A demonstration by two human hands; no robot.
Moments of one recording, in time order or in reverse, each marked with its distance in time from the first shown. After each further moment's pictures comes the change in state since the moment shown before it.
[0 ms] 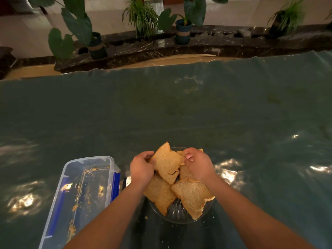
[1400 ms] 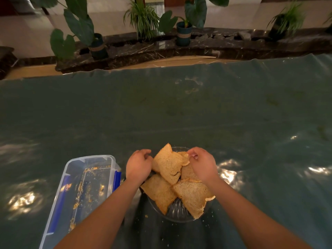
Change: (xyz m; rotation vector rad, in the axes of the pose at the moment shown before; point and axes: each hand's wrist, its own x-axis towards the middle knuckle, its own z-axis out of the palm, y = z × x) left_hand 0.003 0.007 -0.019 0.244 -0.024 0.128; right_hand -0.009 -0.002 -0.008 0.075 0.137 0.025
